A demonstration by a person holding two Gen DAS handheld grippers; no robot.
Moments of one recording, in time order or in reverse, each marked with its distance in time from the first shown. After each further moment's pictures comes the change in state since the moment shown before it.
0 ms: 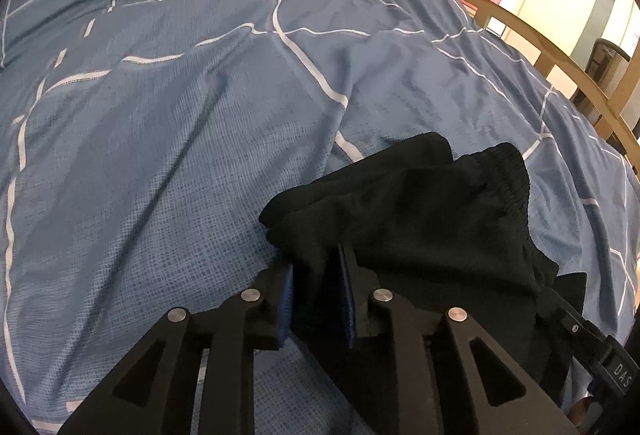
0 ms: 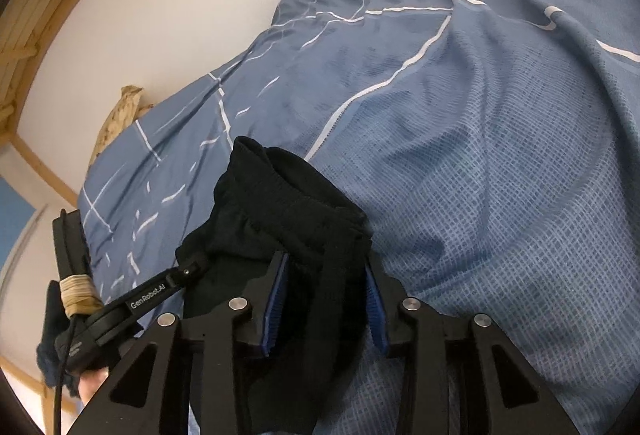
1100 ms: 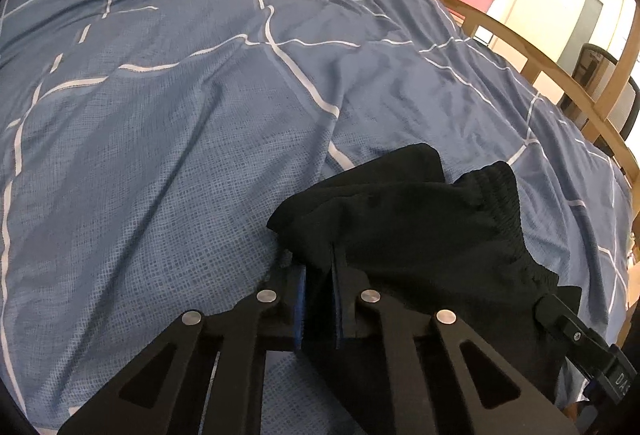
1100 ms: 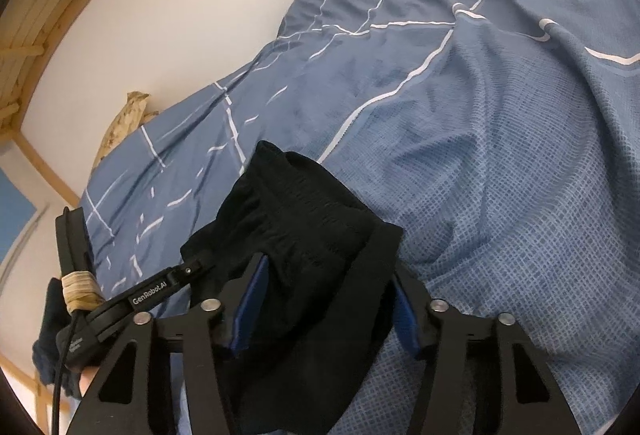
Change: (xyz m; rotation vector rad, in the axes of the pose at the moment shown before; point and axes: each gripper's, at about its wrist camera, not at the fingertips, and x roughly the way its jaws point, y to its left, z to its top) left arm -0.006 0.004 -0.001 0.012 -0.035 -0.049; right arm -0.011 0.008 -0.010 -0.013 -0.056 -0.002
